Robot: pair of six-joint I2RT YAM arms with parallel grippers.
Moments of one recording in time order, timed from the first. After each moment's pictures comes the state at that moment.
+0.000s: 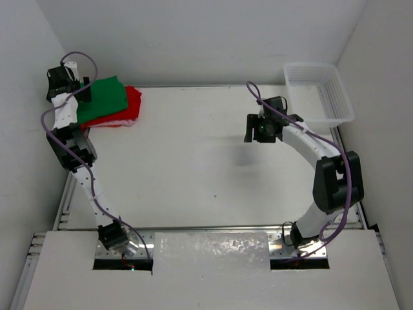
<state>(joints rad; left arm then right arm) 0.45 2.46 2.29 -0.45 -0.02 0.30 0.25 1.67 1.19 -0.47 -0.09 0.26</state>
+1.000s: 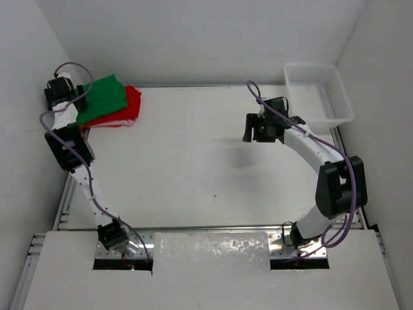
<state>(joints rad) 0.49 2.49 2.17 -0.26 -0.16 0.23 0.26 1.61 1.16 -0.44 -0.12 0.26</state>
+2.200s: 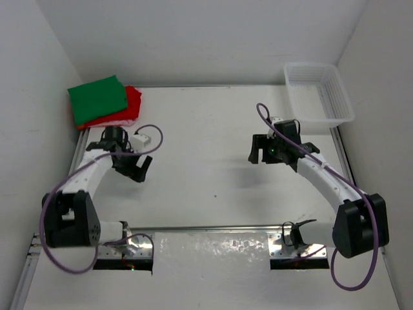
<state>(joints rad) 0.07 1.36 0.89 -0.77 0.23 0.50 0.26 1.28 0.83 -0.42 -0.14 0.23</state>
